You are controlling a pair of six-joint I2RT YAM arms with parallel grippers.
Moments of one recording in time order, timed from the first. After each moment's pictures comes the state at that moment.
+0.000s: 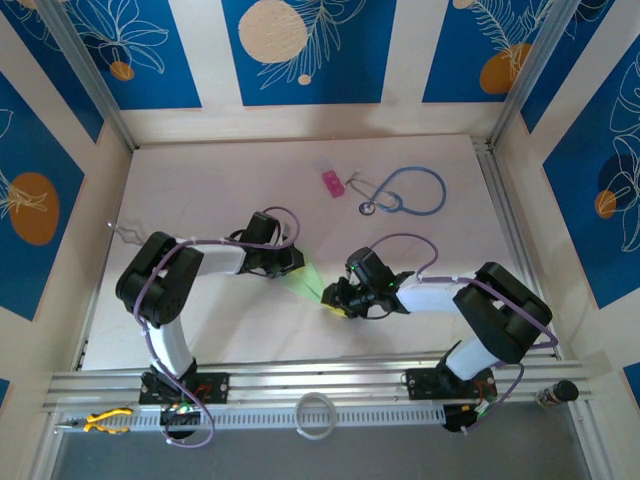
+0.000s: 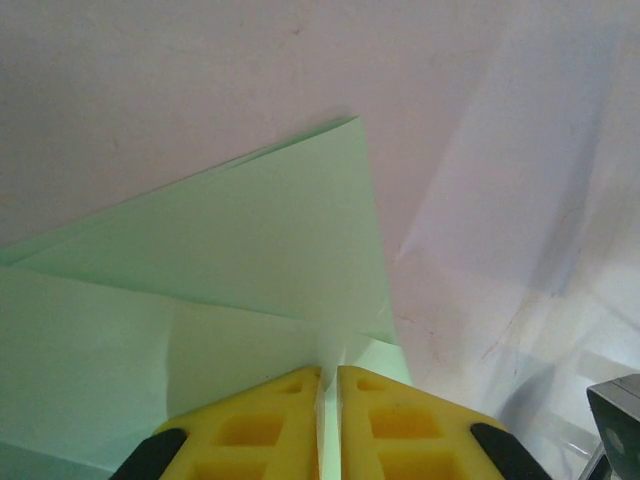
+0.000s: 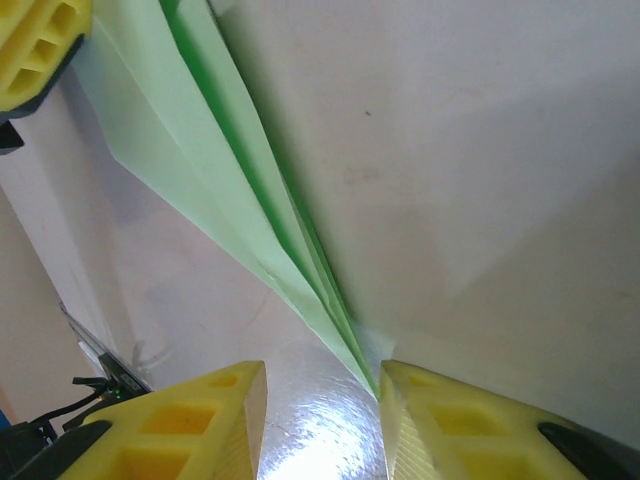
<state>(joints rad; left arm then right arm) -0.50 1.82 0.86 0.01 0.48 -0.78 0.75 1.52 0.54 0.06 -0.43 1.16</state>
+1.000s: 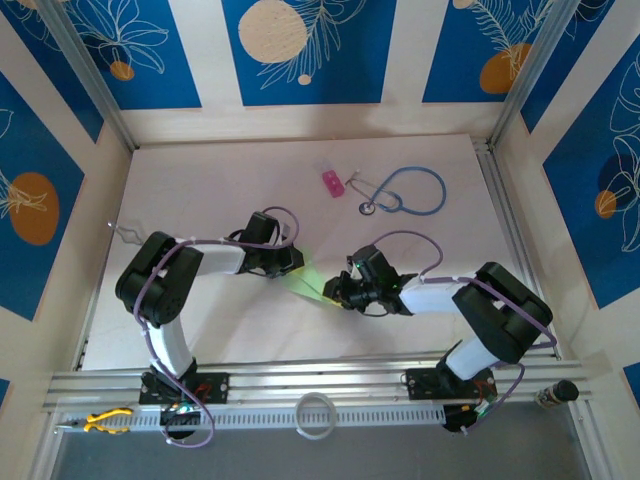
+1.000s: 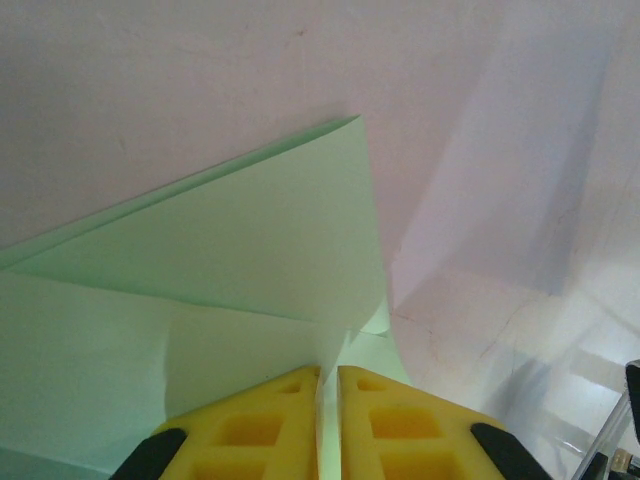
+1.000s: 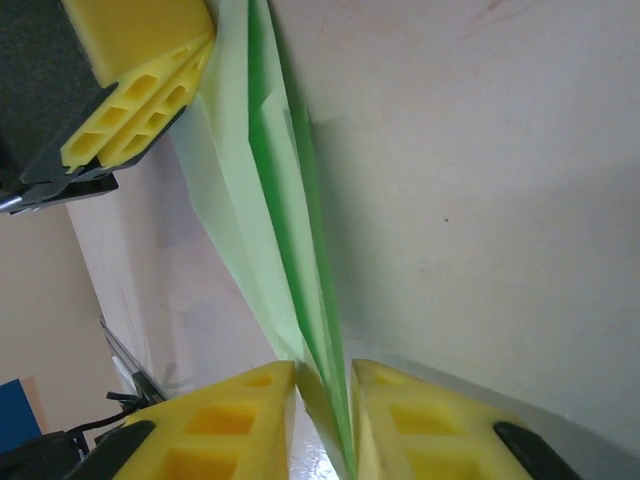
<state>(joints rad) -0.50 1.82 0.86 0.02 0.49 -0.78 0.72 1.52 0.50 0.23 -0.42 1.14</state>
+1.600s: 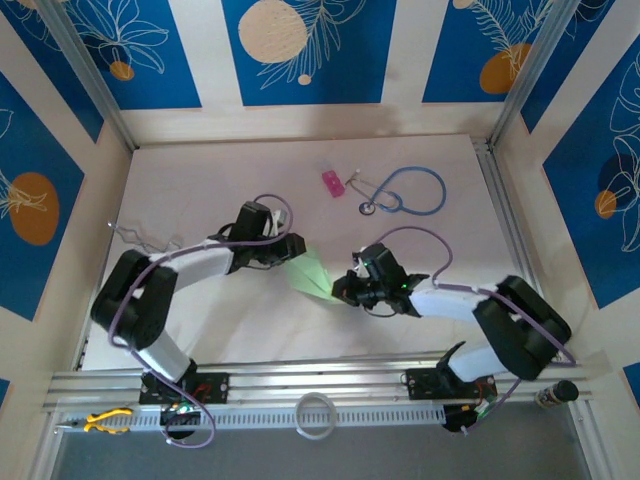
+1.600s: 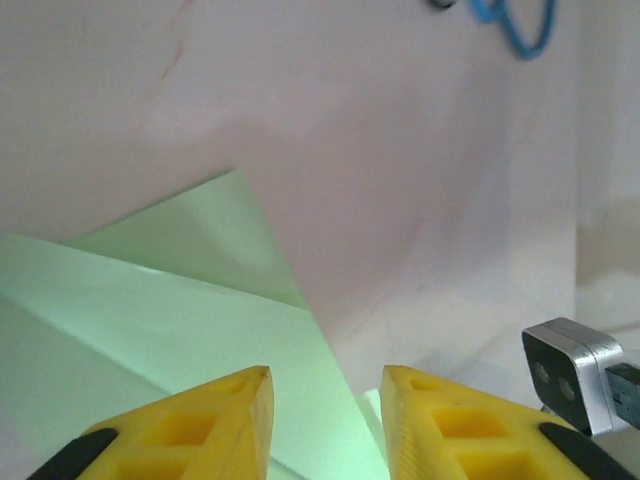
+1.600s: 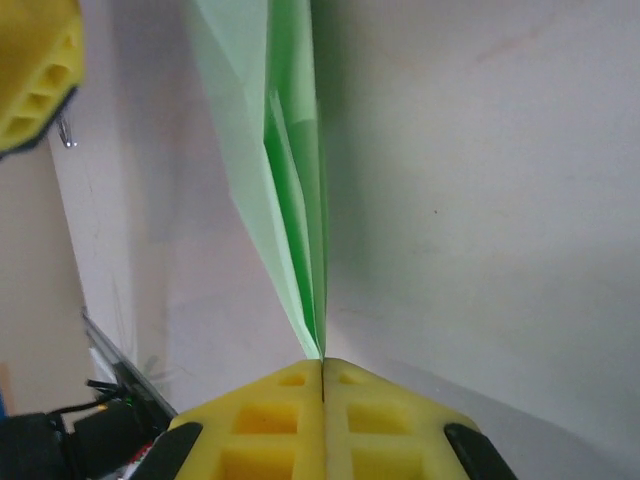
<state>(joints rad) -0.50 1.59 0.86 -0.03 0.47 -0.77 0.68 1.35 0.50 0.07 -0.38 1.00</state>
